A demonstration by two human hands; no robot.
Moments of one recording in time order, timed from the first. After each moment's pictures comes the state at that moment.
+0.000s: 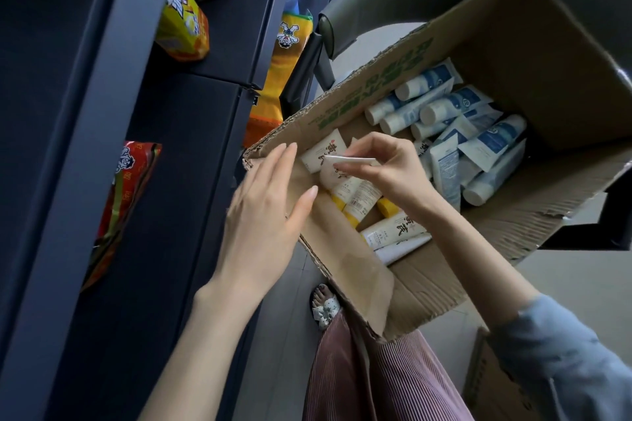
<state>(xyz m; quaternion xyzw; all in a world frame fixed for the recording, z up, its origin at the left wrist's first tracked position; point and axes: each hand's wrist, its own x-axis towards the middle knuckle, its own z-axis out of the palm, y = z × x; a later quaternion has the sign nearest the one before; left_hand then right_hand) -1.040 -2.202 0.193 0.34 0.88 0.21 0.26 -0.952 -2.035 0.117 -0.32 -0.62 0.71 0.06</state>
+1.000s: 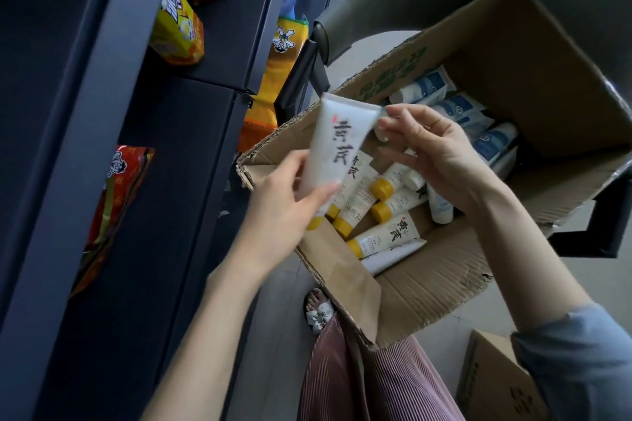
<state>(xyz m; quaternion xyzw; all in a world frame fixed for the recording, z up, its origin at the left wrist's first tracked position) -1.044 -2.174 0.186 0.25 0.79 0.40 0.39 -0.936 -1.982 0.151 -0.34 -0.44 0.83 0.08</state>
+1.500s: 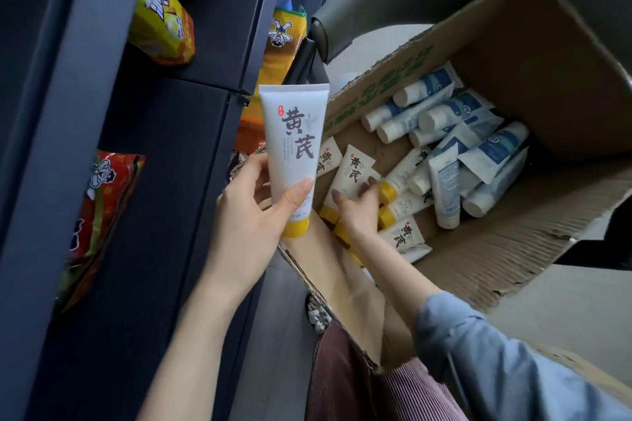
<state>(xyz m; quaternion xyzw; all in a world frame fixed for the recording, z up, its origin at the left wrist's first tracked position) -1.060 -2.181 0.185 0.14 0.77 0.51 0.36 -0.969 -2.089 0.023 -0.65 -0.50 0.57 0.01</state>
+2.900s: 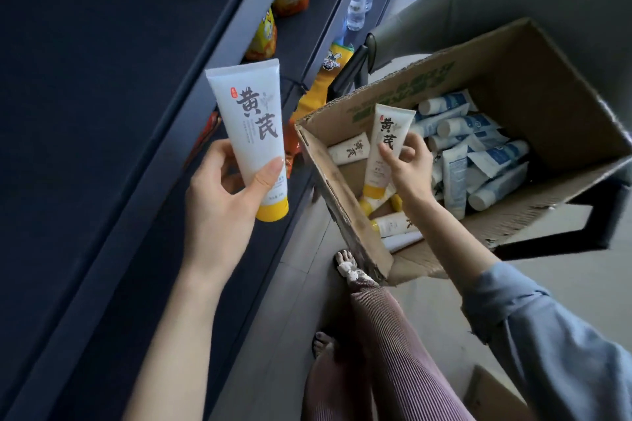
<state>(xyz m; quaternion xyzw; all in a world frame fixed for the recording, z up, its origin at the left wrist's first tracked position) -1.005 -2.295 0.262 0.11 0.79 0.58 0.16 -0.931 -2.078 0.126 -0.44 -0.61 0.65 0.16</state>
